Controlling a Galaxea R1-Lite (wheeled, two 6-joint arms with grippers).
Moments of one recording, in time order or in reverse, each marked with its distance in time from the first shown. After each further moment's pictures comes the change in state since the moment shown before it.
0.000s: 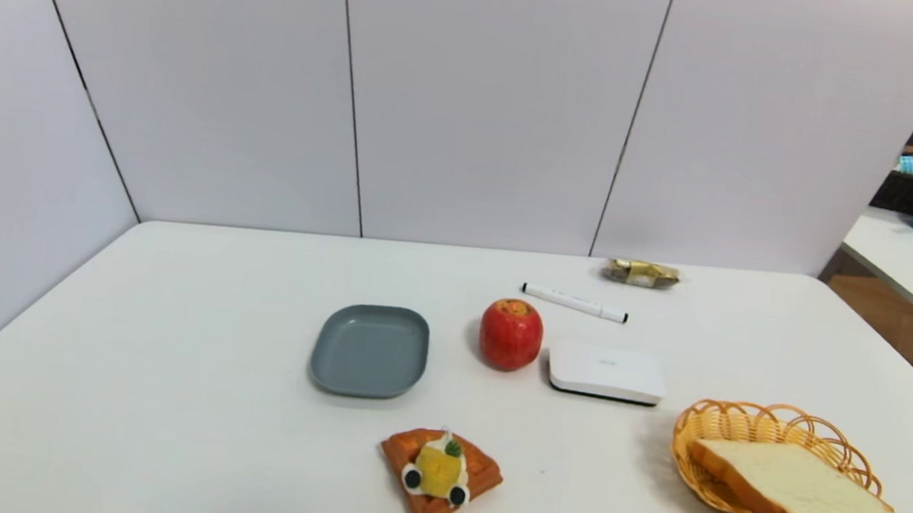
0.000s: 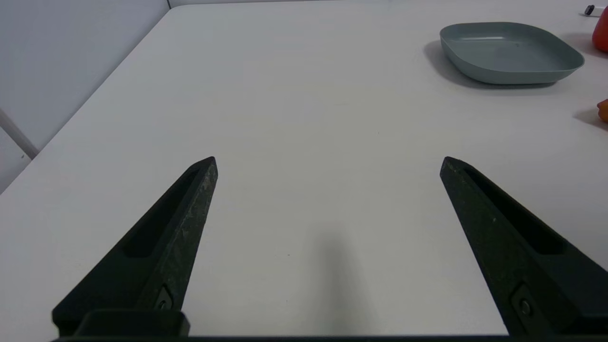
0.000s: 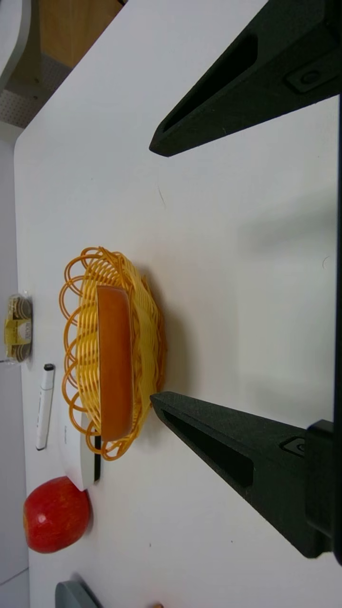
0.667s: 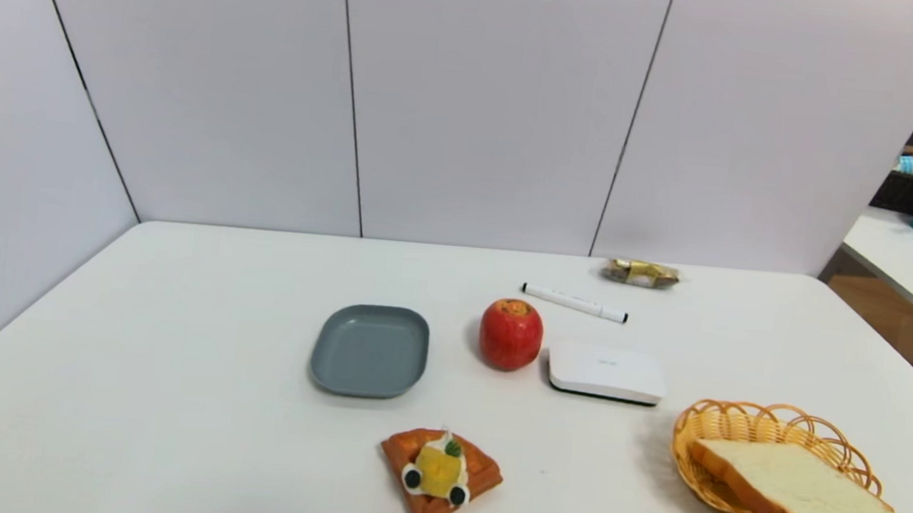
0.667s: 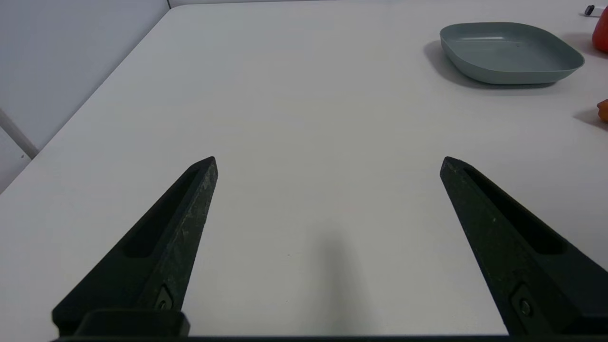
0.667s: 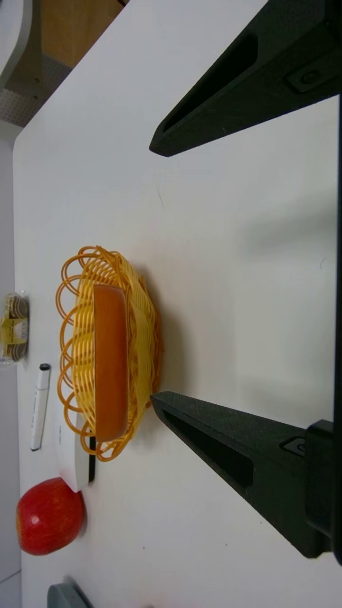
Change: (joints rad) left arm 0.000 0.000 0.000 0.000 0.000 0.000; right arm 0.000 0.007 0.000 0.005 0.003 -0.014
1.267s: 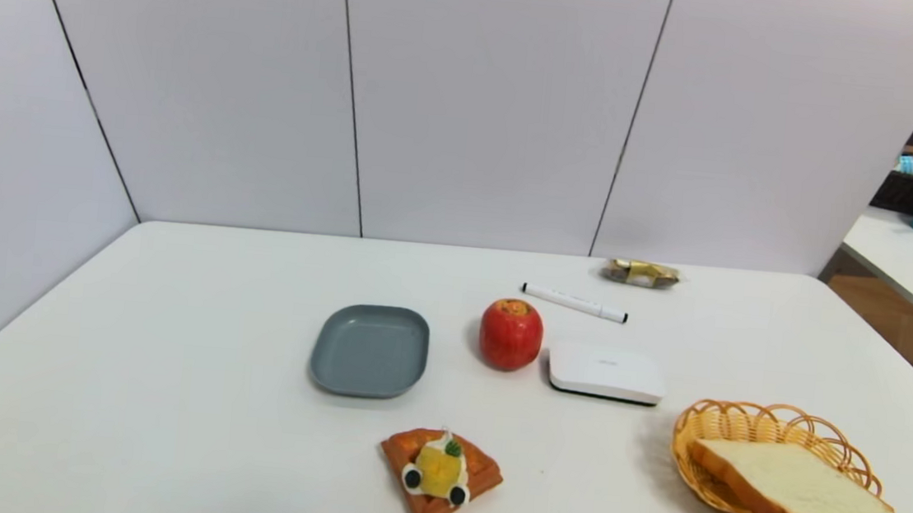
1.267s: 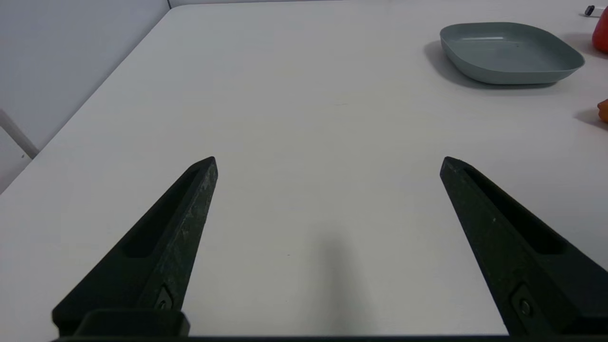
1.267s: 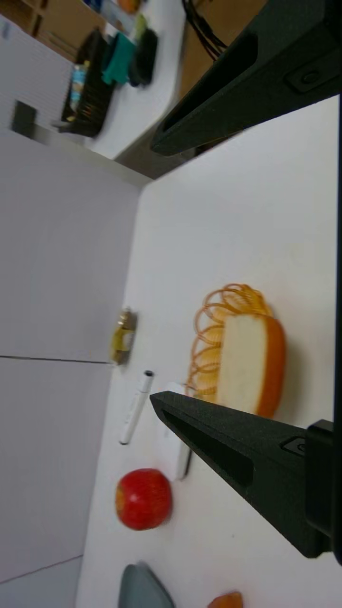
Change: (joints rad) left arm 0.000 0.000 0.000 0.000 0.000 0.000; right arm 0.021 0.339 -0.490 -0.017 0.000 -0.198
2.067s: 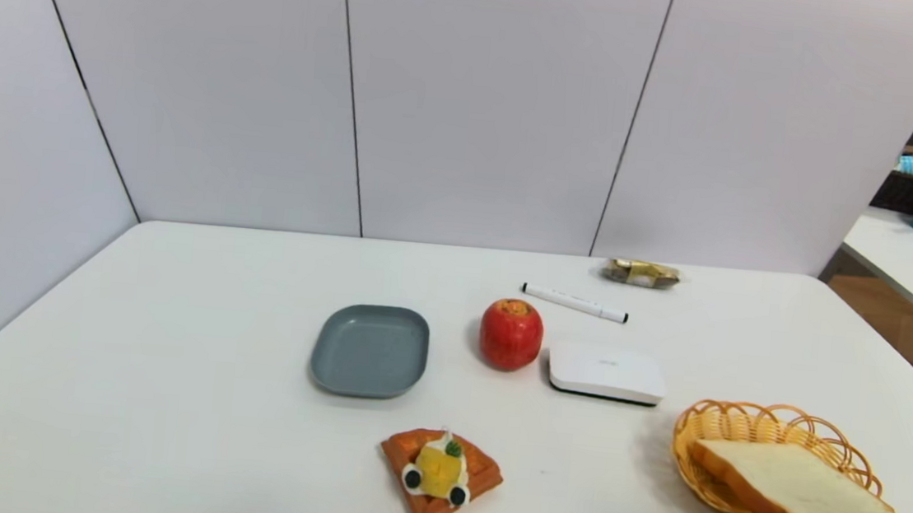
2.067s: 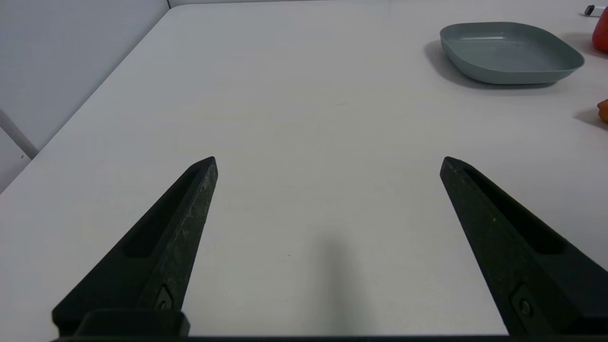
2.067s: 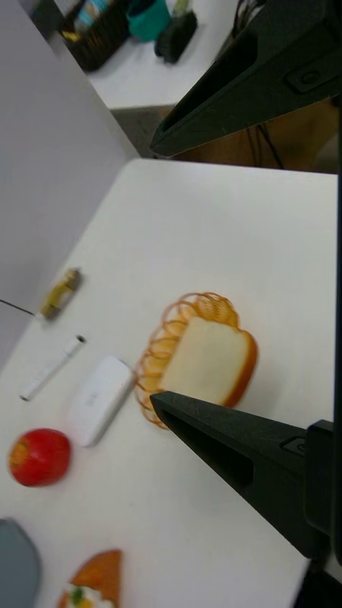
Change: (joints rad) left arm 0.000 0.000 0.000 0.000 0.000 0.000; right arm 0.023 0.469 -0.745 0.775 0.144 -0.300
